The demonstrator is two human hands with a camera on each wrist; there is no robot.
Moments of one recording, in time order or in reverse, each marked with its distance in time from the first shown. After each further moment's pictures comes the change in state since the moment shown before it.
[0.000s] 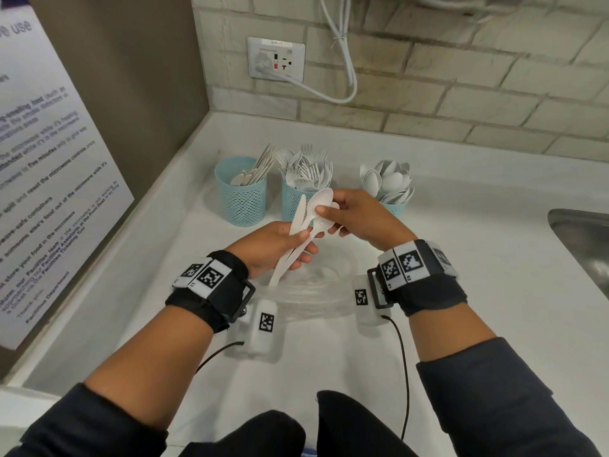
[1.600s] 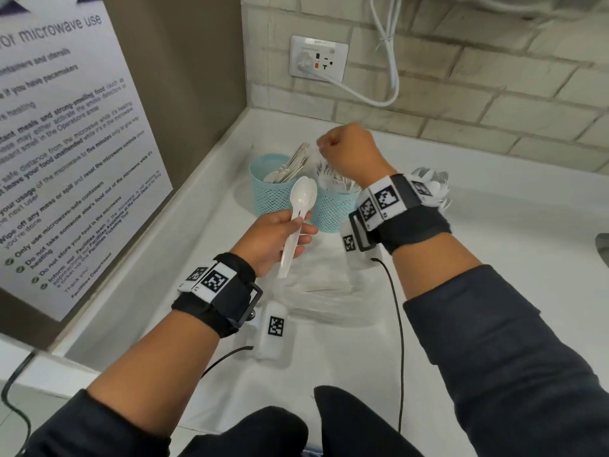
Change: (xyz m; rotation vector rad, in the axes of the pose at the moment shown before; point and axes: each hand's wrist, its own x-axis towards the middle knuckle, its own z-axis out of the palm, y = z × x) left_hand -0.017 -0.004 -0.022 -0.279 0.353 0.052; right_hand 0.083 -0.073 0.014 -0.482 0.237 -0.116
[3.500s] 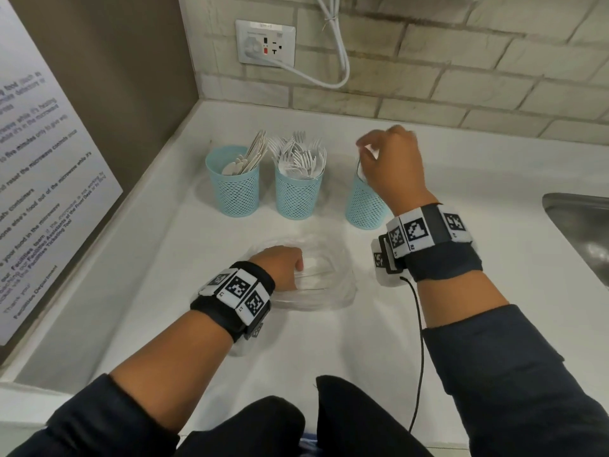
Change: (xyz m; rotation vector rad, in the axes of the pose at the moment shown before) left_hand 0.011 -0.042 0.040 1.516 -0.372 -0.011; right_hand -0.070 0.079 -0.039 -0.227 0.354 0.087
